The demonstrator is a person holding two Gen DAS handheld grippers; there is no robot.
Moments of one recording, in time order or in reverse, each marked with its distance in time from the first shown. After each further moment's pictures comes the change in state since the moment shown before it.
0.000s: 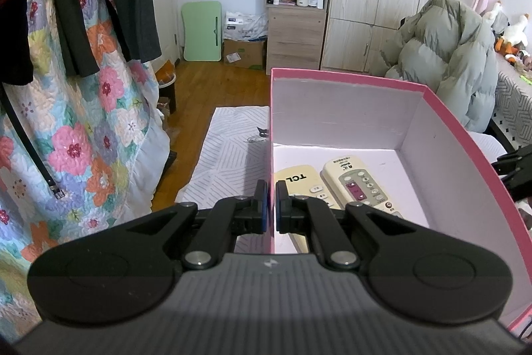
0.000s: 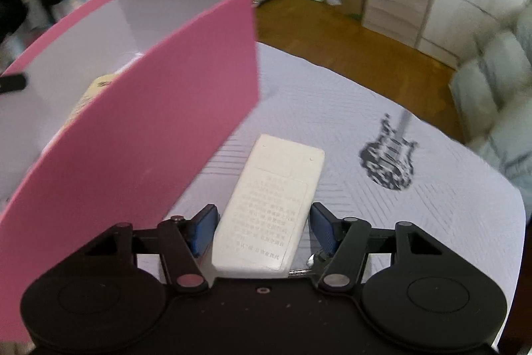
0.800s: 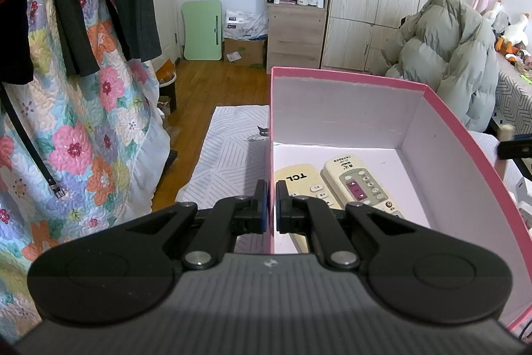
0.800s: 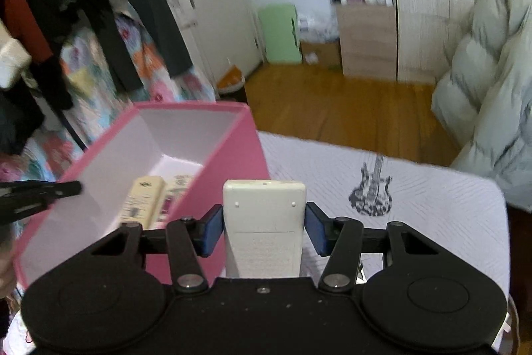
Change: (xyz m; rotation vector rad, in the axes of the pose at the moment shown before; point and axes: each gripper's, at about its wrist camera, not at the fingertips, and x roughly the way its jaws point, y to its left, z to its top) left arm 0.001 -0.002 0.000 0.002 0.004 0.004; right arm -0.094 0.011 -0.016 0.120 -0.336 0.041
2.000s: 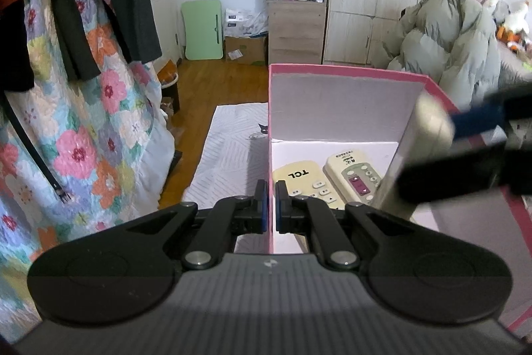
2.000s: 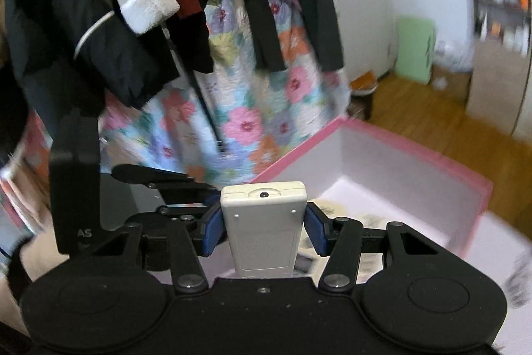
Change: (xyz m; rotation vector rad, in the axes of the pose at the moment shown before) left arm 0.000 -0.006 0.002 0.018 0.014 0.011; right arm 0.048 0.139 0.046 -0.186 0.119 0.417
